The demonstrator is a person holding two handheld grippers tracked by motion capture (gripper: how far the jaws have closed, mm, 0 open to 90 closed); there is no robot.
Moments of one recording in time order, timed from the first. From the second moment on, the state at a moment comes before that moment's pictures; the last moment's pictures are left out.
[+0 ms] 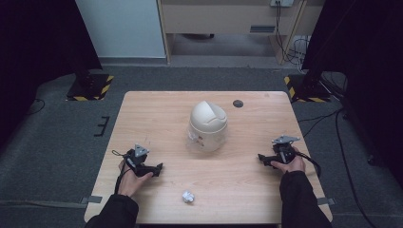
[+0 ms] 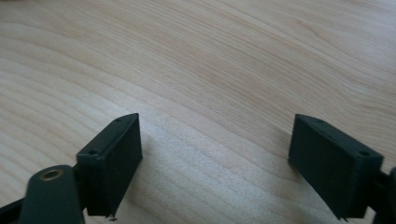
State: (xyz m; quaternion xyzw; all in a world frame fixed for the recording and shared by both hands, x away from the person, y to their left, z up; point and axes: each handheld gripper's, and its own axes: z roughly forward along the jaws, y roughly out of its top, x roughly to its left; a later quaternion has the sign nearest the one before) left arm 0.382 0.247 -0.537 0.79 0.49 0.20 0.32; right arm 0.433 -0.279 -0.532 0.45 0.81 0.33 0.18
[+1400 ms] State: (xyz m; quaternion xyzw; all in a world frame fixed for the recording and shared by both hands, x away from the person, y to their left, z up) left arm 0.382 0.247 -0.537 0.79 0.49 0.20 0.32; right arm 0.437 -0.274 -0.458 0.40 0.76 0.45 0.22
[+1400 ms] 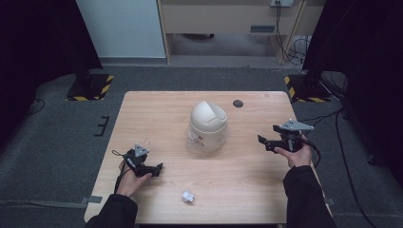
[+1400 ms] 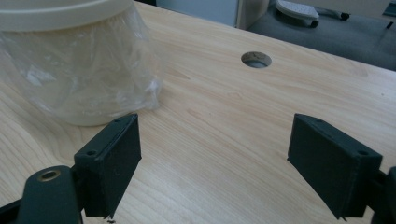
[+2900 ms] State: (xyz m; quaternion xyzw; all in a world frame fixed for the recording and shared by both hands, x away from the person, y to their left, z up) left arm 0.382 0.247 -0.537 0.79 0.49 0.20 0.32; right arm 0.467 -0.225 -0.376 0.30 0.75 0.54 0.23
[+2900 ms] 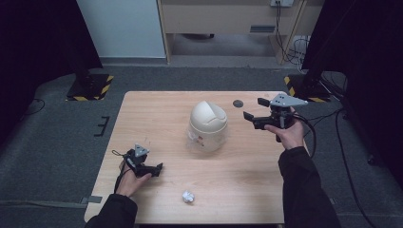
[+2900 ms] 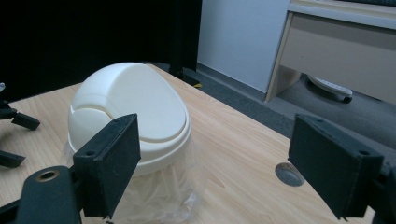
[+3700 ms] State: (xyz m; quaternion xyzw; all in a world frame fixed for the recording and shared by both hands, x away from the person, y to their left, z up) left arm 0.382 0.247 -0.537 0.79 0.49 0.20 0.32; right arm 0.488 -0.192 -0.351 0.25 0.76 0.56 0.21
